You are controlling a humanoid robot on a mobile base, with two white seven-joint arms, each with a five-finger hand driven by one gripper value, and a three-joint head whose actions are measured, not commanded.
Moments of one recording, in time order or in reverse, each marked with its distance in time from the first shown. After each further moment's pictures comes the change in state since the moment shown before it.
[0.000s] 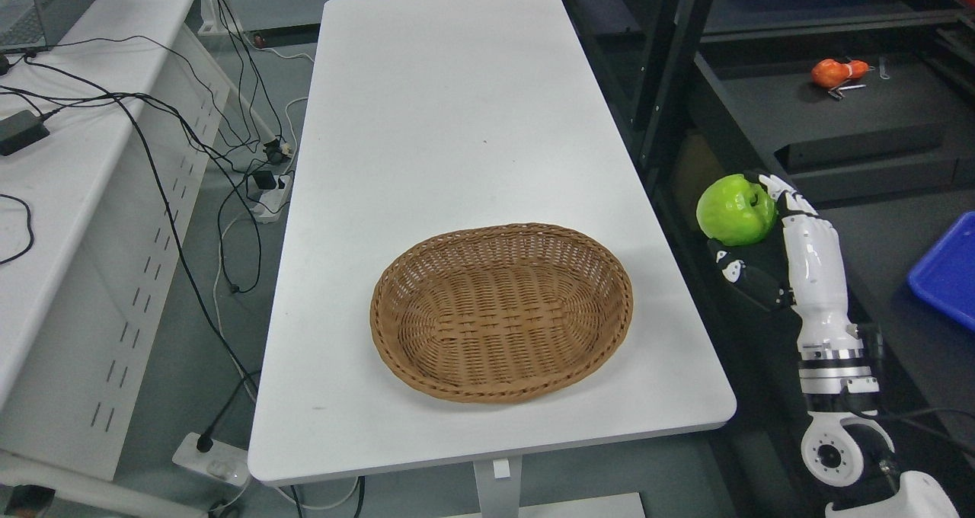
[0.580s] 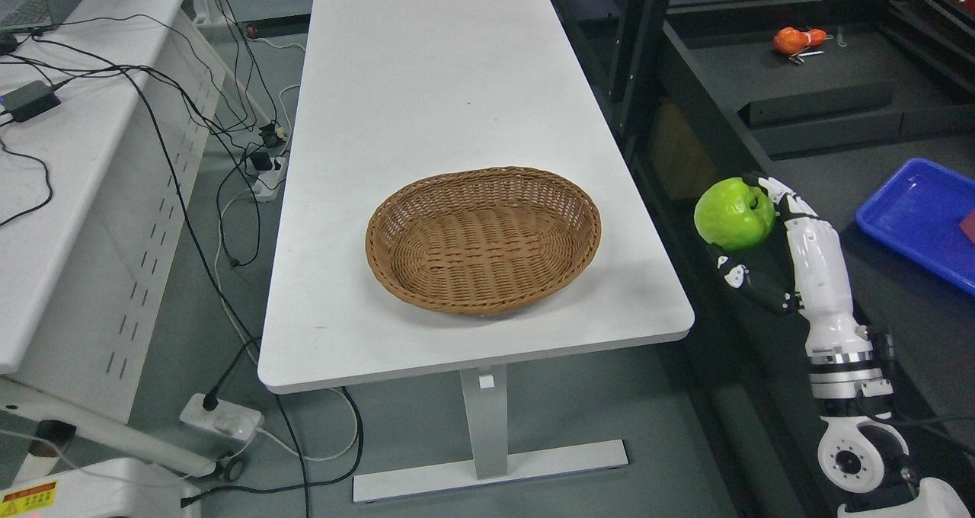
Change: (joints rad) left arm 0.000 0.000 0.000 0.000 0.000 0.000 0.000; right arm 0.010 0.014 -0.056 -0.008 -0.050 -0.111 0.111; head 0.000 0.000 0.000
